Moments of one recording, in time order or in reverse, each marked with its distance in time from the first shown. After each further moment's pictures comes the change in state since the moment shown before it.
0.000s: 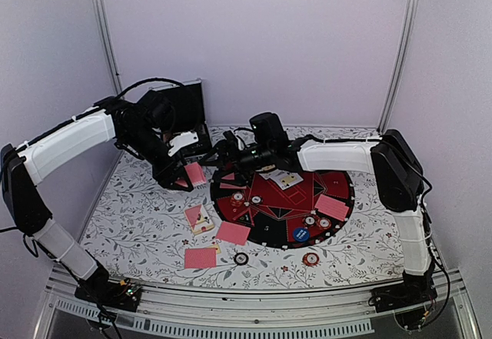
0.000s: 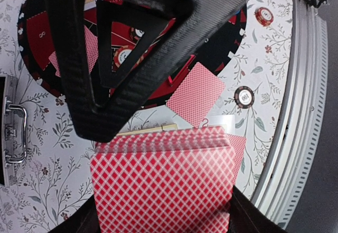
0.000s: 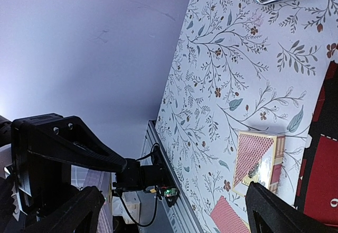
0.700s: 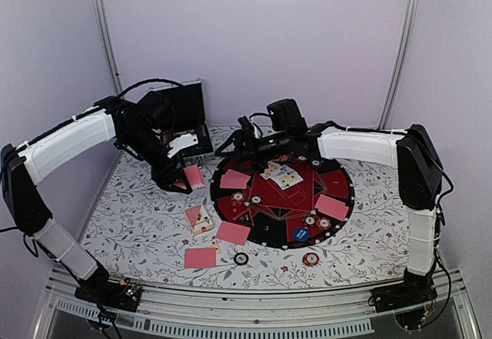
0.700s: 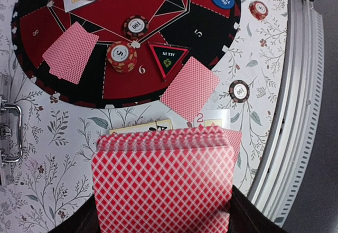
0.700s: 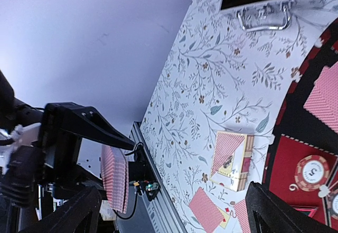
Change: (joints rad) left arm -0.001 0.000 0.004 -0.035 0.005 0.018; right arm -0.102 -0.175 -0.067 -0.161 0.037 -0.217
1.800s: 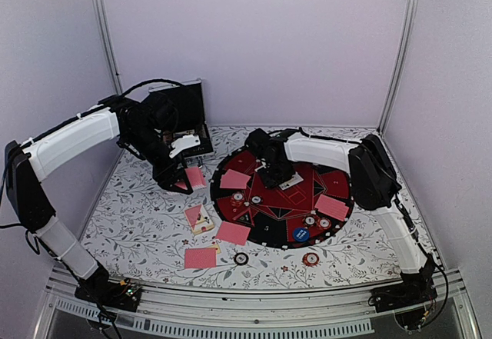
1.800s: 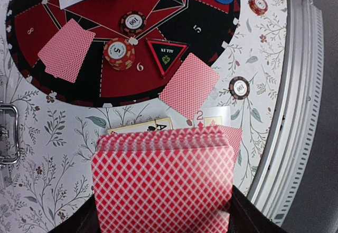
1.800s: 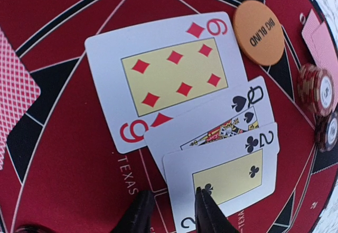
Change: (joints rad) left arm 0.000 0.035 0.024 -0.022 -0.002 0.018; right arm 0.045 0.436 0.459 -0.821 1.077 -0.501
